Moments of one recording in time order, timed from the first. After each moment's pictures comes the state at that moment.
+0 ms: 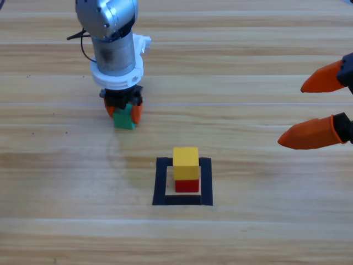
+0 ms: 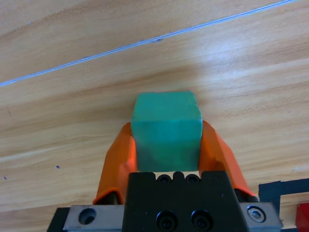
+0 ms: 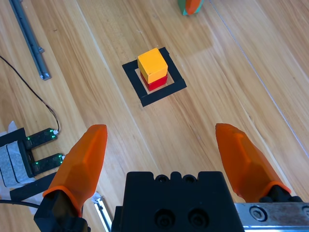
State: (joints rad) arm 0 -0.51 2.41 -2.05 1.13 0.08 -0.32; arm 1 0.85 1.41 -1.05 0.44 0.18 -0.22
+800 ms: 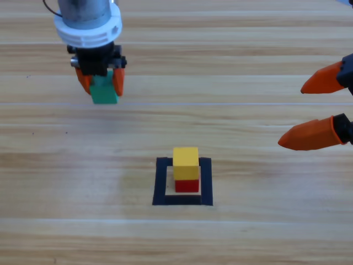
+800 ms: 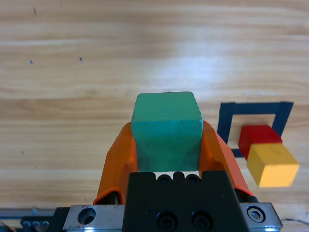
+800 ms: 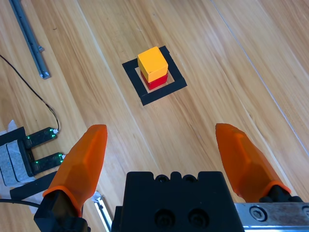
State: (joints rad) arm 0 -0.55 2.20 -2.13 1.41 0.07 -0.61; arm 1 0.85 1.41 -1.05 0.45 0.18 -0.22
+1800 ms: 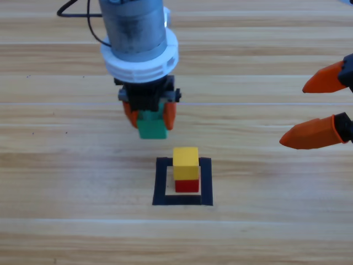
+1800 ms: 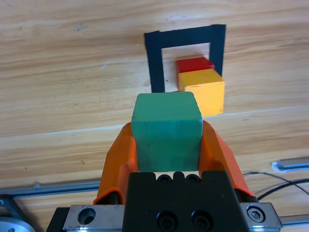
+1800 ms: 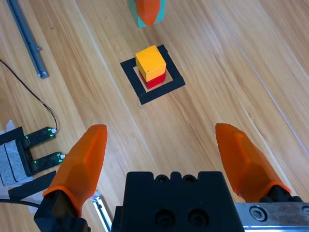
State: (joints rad) arm 0 -0.81 2.16 -2.10 1.41 0.03 -0.80; arm 1 0.84 1.41 -1.05 0.45 0.18 -0.22
